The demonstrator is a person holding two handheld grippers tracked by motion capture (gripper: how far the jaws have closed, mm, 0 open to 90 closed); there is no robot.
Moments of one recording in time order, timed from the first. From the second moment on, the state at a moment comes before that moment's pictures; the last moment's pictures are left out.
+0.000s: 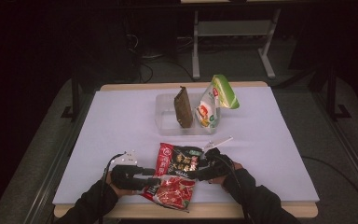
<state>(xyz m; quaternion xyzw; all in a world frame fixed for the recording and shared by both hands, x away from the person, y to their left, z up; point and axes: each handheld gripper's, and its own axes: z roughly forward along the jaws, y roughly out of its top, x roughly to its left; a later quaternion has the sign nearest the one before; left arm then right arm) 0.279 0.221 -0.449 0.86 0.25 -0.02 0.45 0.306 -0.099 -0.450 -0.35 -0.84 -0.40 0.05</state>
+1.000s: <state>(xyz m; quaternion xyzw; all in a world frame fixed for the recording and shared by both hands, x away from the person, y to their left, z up) 0.298 0.220 -0.451 0.84 0.28 0.02 0.47 0.295 -0.104 -0.451 -0.33 -0.83 -0.45 -0.03</state>
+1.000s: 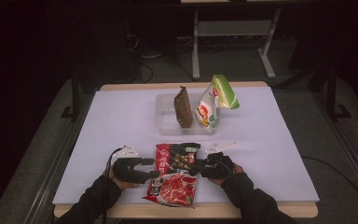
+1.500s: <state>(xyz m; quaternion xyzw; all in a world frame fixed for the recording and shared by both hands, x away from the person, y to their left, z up) 0.329 0.218 -0.453 0.83 0.32 0.01 0.46 0.286 -0.104 -0.449 -0.30 -0.83 -0.46 -0.08</state>
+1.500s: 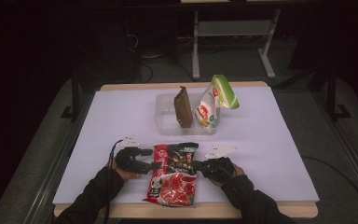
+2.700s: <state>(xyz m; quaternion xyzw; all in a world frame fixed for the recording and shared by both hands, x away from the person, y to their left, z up) 0.330 0.211 -0.455 0.84 0.30 0.00 0.45 0.299 -0.098 -0.451 -0.33 -0.82 -0.46 -0.01</state>
